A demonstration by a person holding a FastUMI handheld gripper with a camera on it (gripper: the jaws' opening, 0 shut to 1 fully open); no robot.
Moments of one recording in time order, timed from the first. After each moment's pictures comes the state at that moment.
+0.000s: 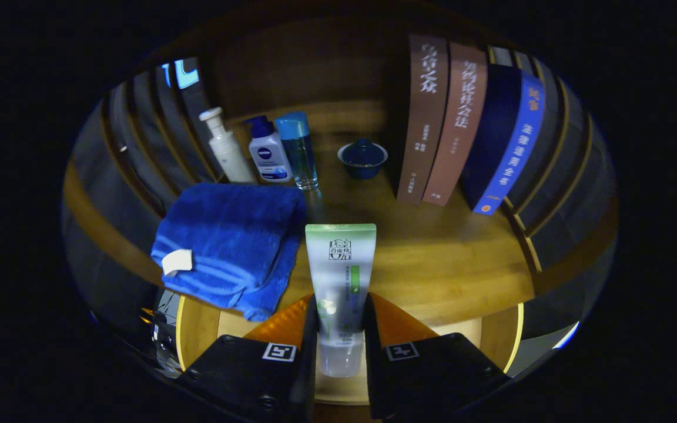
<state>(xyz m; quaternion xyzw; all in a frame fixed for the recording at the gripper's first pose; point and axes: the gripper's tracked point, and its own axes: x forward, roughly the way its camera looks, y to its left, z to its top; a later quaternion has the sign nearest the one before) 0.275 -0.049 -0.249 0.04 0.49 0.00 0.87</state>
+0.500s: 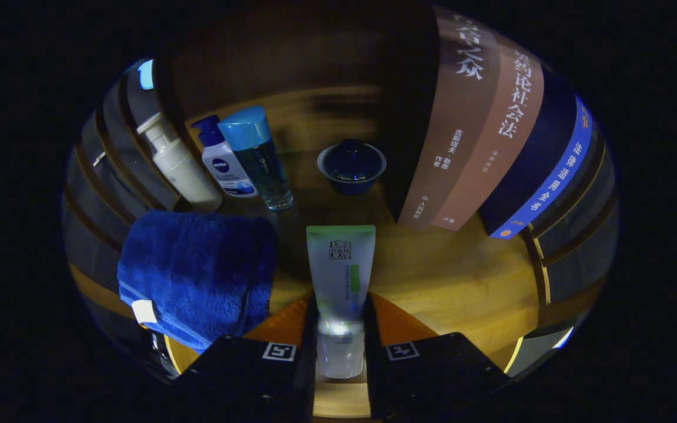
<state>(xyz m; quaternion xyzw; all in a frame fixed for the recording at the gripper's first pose) 0.329 -0.065 -0.278 0.05 0.51 -0.02 0.86</state>
